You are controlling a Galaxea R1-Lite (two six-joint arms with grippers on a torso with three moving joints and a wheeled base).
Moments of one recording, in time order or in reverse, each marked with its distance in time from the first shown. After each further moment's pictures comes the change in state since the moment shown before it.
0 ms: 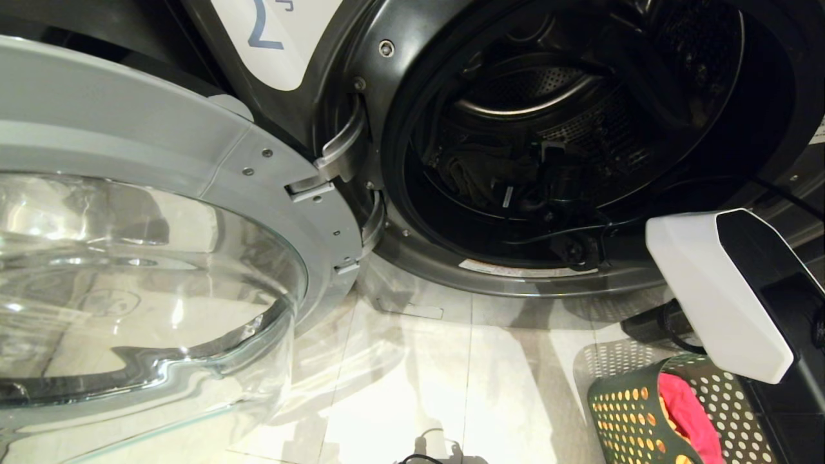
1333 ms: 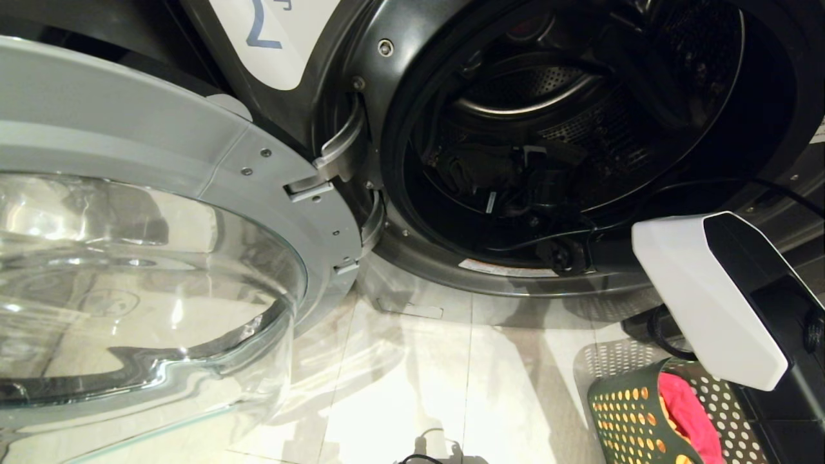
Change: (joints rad) left arm 0.000 0.000 0.000 -0.001 0.000 -0.003; right arm 0.064 -0.006 -0.001 -0.005 0.030 0.009
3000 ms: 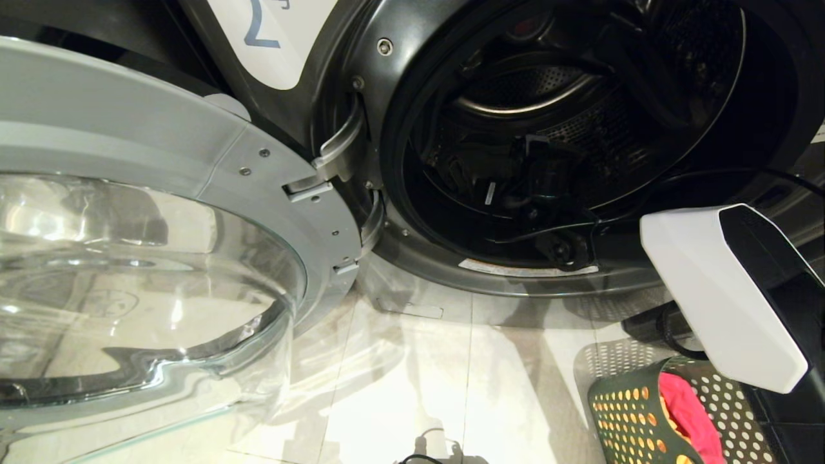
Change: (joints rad) left arm 0.000 0.000 0.000 0.000 0.000 -0.002; right arm 0.040 -0.051 0.014 0.001 -0.036 0.004
